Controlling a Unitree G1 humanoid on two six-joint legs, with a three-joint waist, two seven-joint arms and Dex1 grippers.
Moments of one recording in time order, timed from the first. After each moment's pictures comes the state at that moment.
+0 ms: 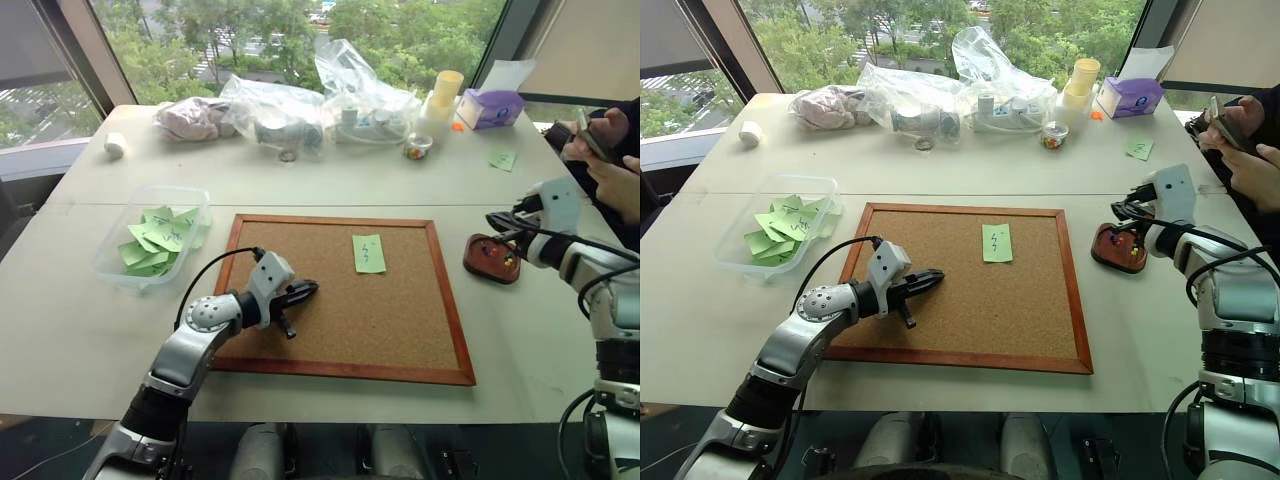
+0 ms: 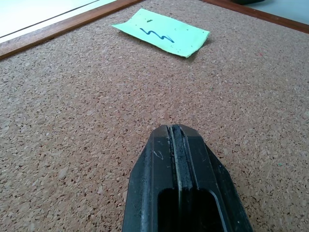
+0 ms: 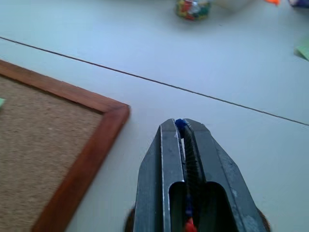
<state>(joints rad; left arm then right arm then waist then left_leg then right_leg) -0.22 0.39 -0.23 -0.10 -0.21 0.35 -0.71 -0.43 -0.75 -0.28 0.16 0.30 0.67 0.56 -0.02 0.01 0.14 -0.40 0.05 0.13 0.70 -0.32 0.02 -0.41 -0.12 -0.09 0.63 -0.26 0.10</state>
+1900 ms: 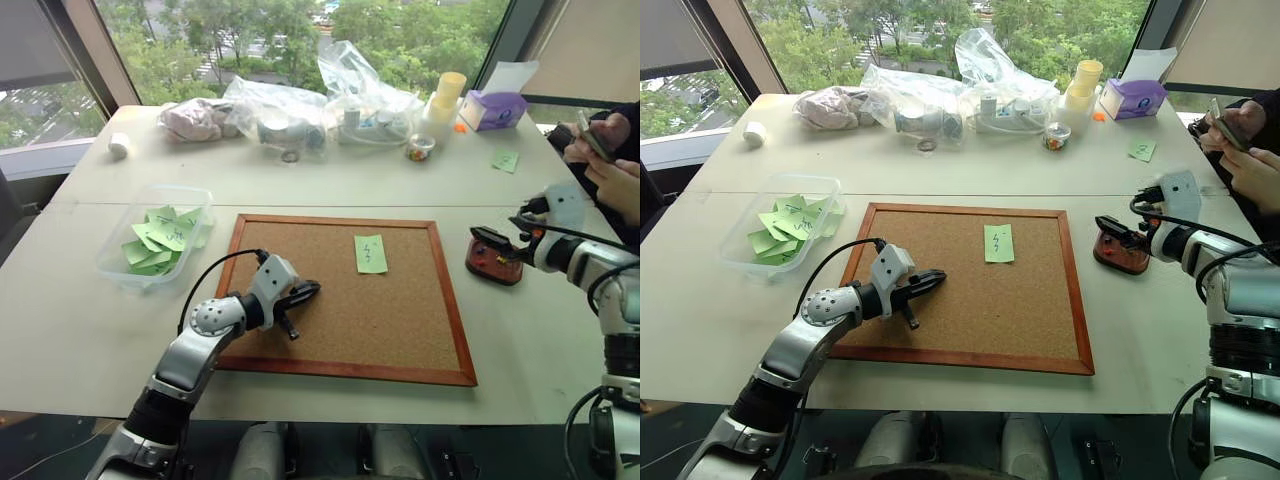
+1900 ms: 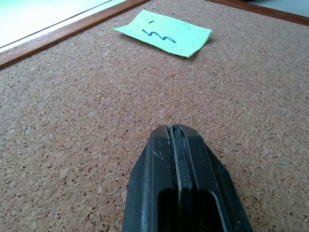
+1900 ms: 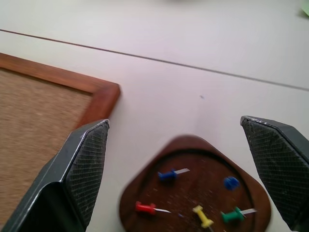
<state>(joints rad) -0.21 0.39 -0.26 -0.10 -0.18 0.32 -0.68 -0.44 -0.77 -0.26 0.04 0.34 0.79 0.67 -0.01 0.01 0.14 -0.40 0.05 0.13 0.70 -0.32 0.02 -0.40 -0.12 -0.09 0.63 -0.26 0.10</state>
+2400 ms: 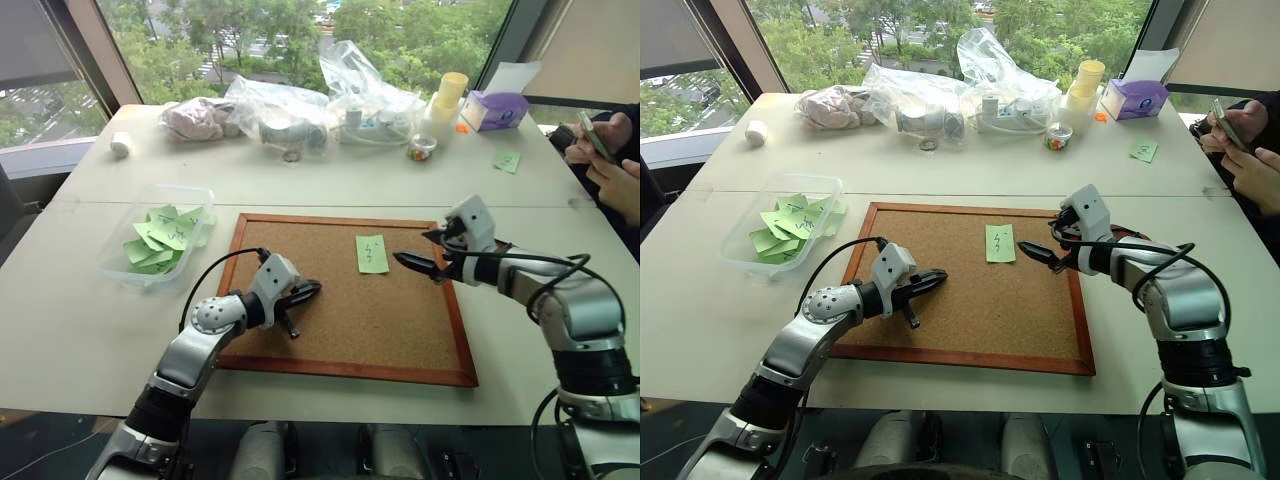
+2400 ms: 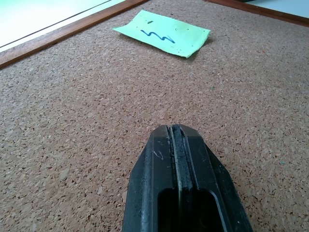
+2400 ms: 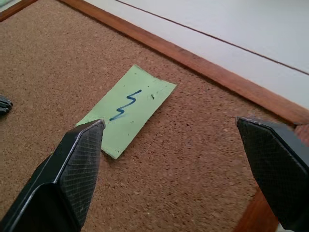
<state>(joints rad) -0.23 0.38 -0.26 -0.09 -0.18 0.32 -0.69 -0.42 -0.60 -0.05 -0.13 0.41 0.87 0.66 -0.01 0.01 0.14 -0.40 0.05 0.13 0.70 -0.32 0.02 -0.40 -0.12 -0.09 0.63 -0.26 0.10</state>
